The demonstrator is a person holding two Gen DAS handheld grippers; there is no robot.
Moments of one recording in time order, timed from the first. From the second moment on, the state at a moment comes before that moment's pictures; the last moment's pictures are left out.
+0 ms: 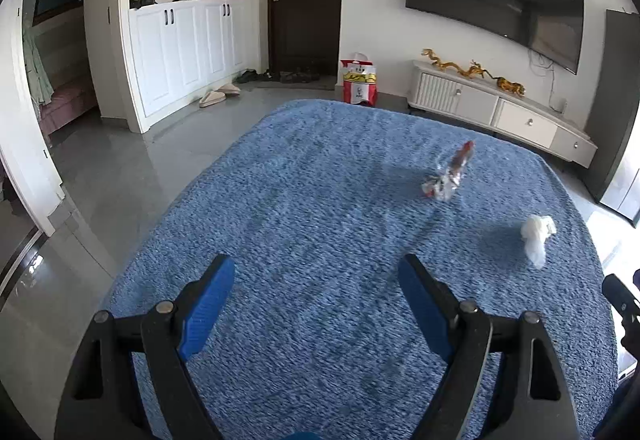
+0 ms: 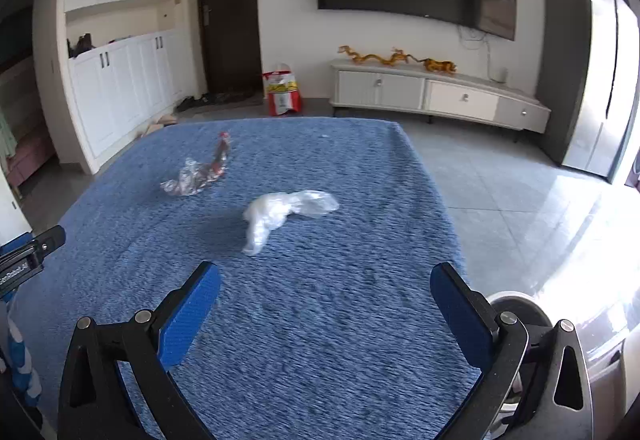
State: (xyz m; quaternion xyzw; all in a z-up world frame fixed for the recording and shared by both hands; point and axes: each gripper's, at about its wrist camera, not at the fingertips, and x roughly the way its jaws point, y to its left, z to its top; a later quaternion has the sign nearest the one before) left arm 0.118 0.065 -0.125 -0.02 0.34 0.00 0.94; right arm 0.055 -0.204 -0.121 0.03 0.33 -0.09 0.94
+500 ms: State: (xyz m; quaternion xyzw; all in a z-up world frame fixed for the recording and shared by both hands) left arm 0.165 0.061 -0.122 0.00 0.36 -0.04 0.93; right arm 0.111 -0.182 -0.136 0.04 0.35 -0.01 0.94
